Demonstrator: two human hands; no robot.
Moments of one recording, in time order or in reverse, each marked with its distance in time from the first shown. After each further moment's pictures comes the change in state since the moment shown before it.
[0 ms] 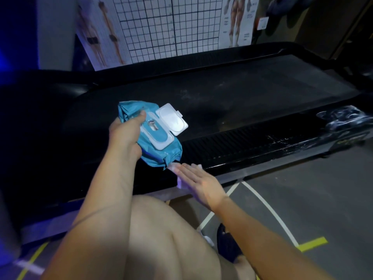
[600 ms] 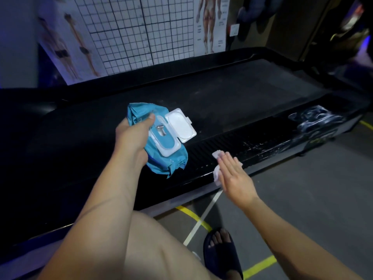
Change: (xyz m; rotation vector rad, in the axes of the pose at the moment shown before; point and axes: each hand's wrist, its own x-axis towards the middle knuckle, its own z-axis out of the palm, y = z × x) left_hand -0.013 -0.013 0.092 0.068 -0.140 -0.005; right_hand -0.087 0.109 -0.059 -0.276 0.236 0.432
